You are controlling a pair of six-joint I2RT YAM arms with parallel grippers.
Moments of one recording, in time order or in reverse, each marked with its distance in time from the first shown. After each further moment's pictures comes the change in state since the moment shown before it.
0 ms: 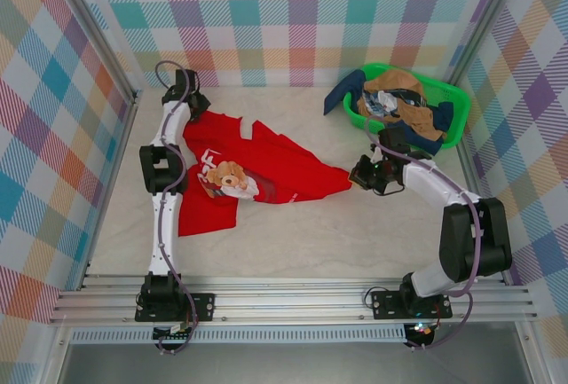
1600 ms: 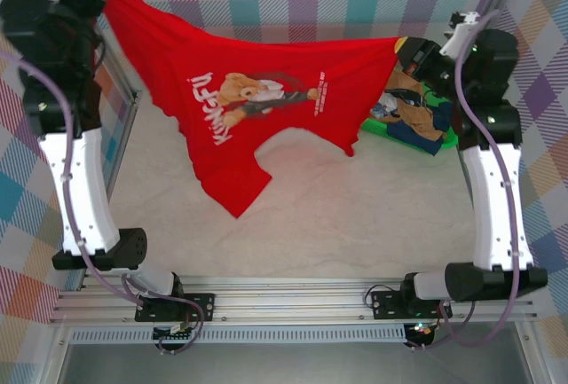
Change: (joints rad) left arm 0.022 -1.201 -0.168 0.135 -0.132 -0.167; right arm -0.150 -0.172 0.855 0.002 -0.068 -0.023
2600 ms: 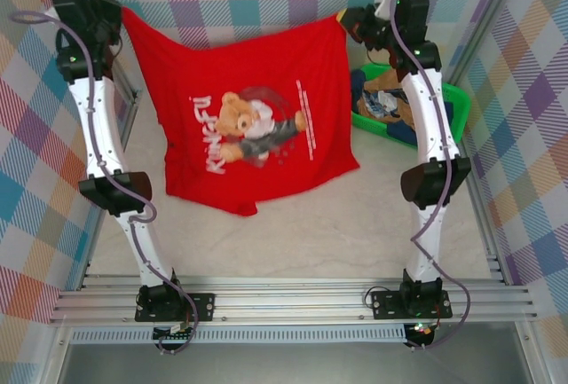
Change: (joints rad) left arm 0.183 0.559 0.315 -0.120 0.270 -0.258; right arm 0.110 0.893 0.875 -0.030 -0.134 0.181
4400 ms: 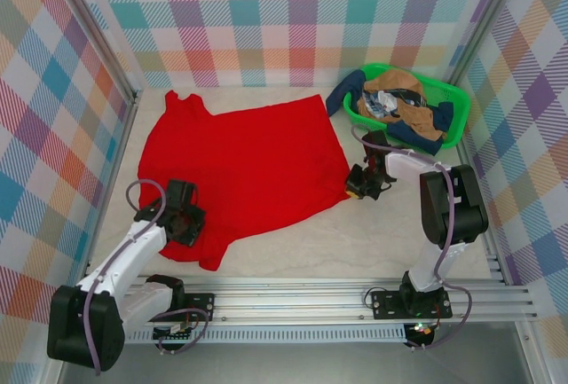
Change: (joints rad) left arm -0.446 -1.117 -2.220 0.012 -0.095 -0.229; right arm 0.089 -0.460 -1.641 -0.063 0.321 -0.111
